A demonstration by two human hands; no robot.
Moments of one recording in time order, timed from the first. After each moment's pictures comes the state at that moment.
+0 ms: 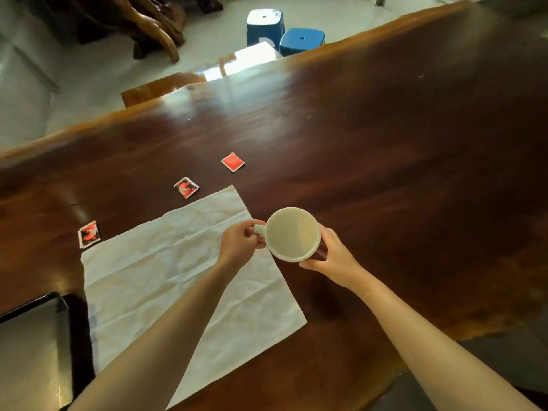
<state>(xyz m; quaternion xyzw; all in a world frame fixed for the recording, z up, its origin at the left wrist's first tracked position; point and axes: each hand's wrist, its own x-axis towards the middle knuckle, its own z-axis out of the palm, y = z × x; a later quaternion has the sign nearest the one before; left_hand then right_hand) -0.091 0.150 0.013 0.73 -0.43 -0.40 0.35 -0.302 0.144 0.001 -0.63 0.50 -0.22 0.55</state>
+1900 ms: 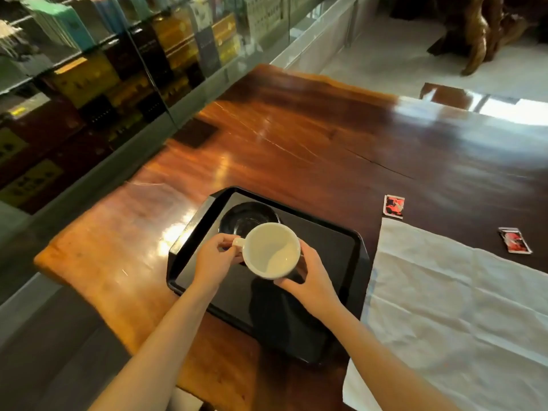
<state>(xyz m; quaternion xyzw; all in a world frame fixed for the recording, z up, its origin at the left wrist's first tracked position) 0.355 0.572 0.016 0.83 0.01 -0.17 0.53 0.227 0.418 -0.001 -0.76 0.21 -0.02 0.62</state>
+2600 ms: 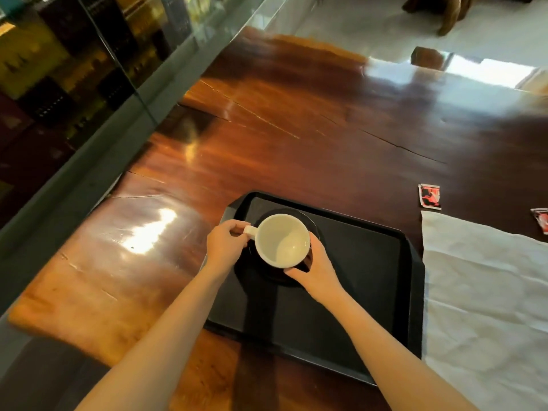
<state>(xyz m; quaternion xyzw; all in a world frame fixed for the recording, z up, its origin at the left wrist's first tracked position) 0.497 0.591 -0.038 0.86 -0.06 -0.25 0.44 0.340 0.466 -0.045 -0.73 0.32 -0.02 0.60</state>
